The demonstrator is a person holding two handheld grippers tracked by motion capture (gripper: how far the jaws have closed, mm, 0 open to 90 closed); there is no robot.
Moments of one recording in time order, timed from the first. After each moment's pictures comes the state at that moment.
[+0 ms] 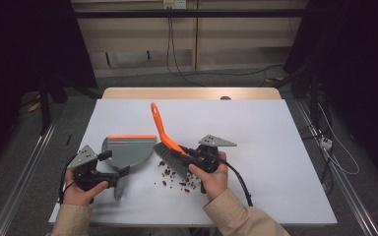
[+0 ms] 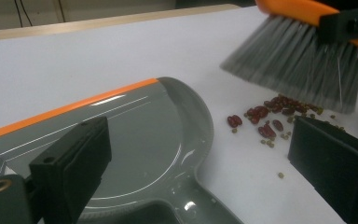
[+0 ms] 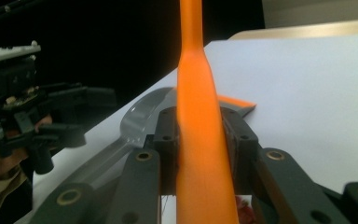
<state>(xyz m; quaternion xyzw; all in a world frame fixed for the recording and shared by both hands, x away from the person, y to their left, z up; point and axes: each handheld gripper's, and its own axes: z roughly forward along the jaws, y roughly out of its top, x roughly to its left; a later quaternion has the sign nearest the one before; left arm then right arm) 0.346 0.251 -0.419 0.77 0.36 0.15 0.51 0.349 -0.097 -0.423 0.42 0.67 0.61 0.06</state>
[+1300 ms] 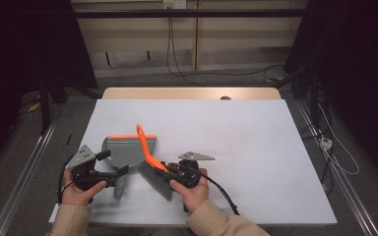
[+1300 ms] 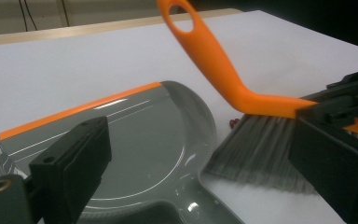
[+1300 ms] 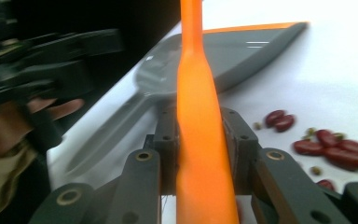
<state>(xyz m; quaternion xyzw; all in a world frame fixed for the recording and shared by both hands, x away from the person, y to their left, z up) 0.345 0.254 -0.417 0.76 0.36 0.15 0.52 0.334 -0.047 -0.457 0.48 0.68 0.56 -0.01</state>
